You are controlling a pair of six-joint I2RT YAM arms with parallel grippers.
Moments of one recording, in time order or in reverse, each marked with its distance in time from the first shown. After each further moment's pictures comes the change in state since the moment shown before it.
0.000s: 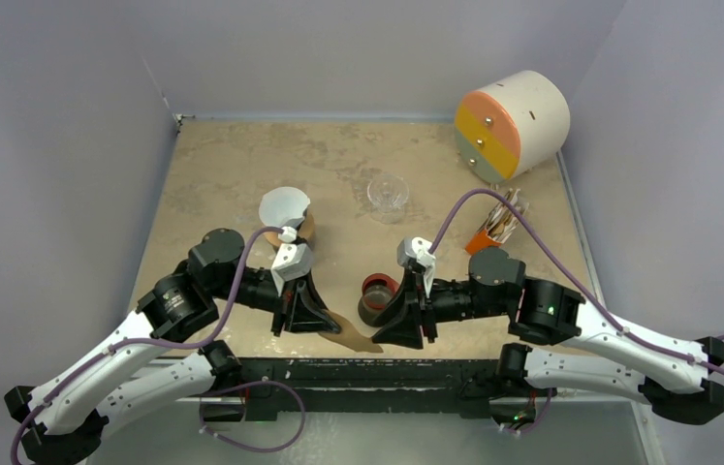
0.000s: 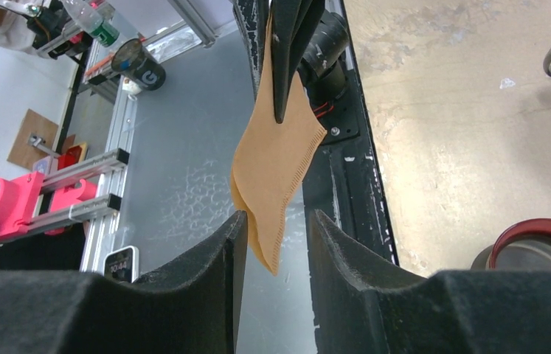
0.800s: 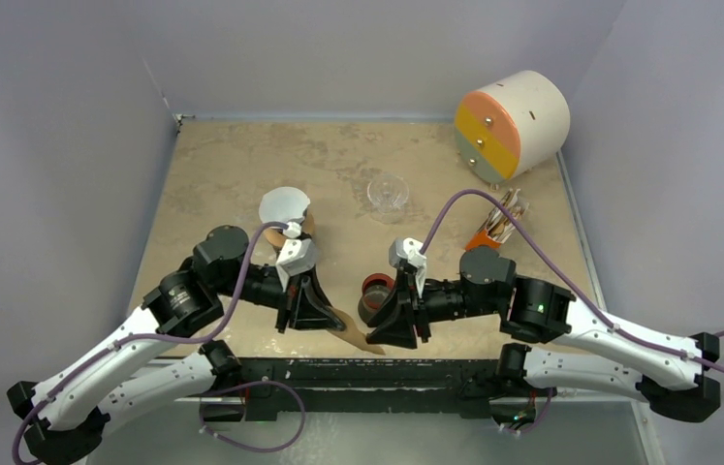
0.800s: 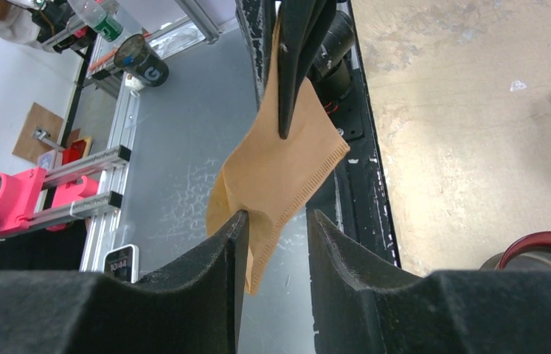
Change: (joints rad) left arm 0.000 0.024 0.000 0.049 0.012 -0.036; right arm 0.000 0.032 -0.014 0.039 -0.023 -0.003
